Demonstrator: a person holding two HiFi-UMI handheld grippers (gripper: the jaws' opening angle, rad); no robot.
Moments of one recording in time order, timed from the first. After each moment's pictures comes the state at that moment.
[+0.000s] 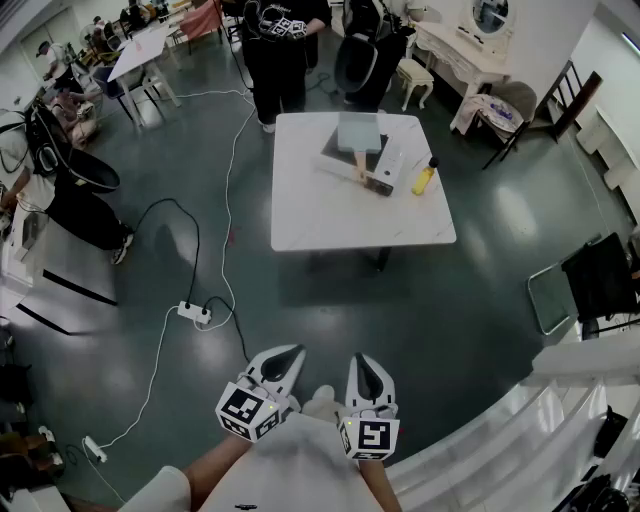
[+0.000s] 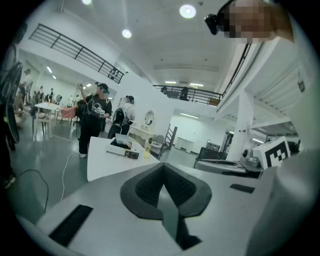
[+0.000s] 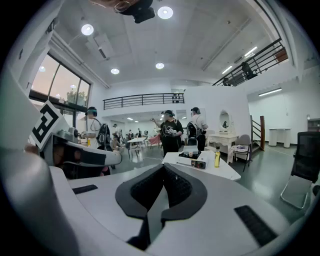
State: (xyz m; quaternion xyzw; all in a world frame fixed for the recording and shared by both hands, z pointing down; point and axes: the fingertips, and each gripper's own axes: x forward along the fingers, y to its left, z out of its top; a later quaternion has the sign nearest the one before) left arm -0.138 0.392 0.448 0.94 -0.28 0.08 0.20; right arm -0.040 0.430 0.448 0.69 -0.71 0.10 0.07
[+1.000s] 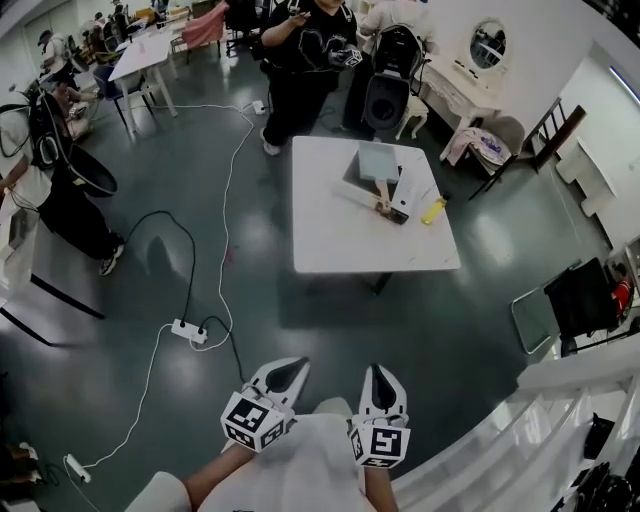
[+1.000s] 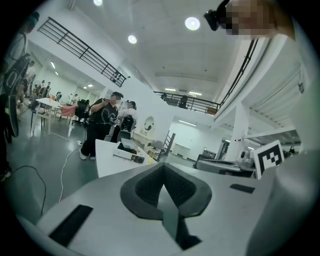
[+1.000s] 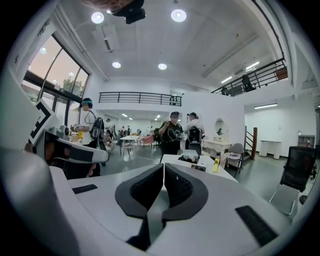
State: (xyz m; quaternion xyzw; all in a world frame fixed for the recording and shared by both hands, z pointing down) left arm -0.247 0.345 0.454 0.94 -0.27 0.03 0.21; right arm -0.122 0.386 0.440 0.72 -0.68 0.06 0.10
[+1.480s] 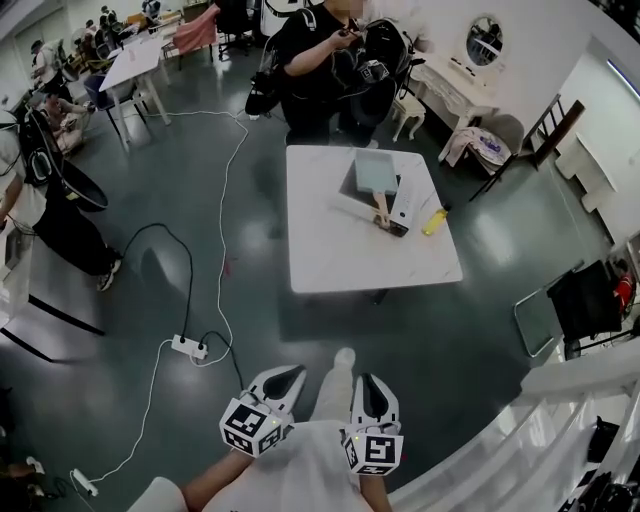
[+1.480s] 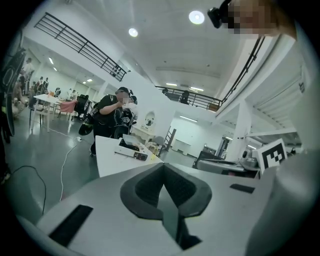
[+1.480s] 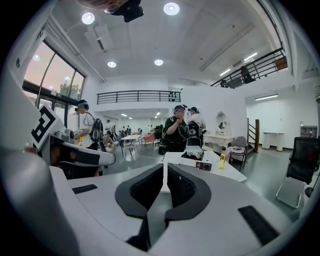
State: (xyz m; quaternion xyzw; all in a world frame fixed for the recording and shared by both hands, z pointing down) left arm -0.228 0.289 0.474 0.94 -0.26 0.06 0.22; right arm -0.115 0.332 0.461 0.72 -0.69 0.09 0.09
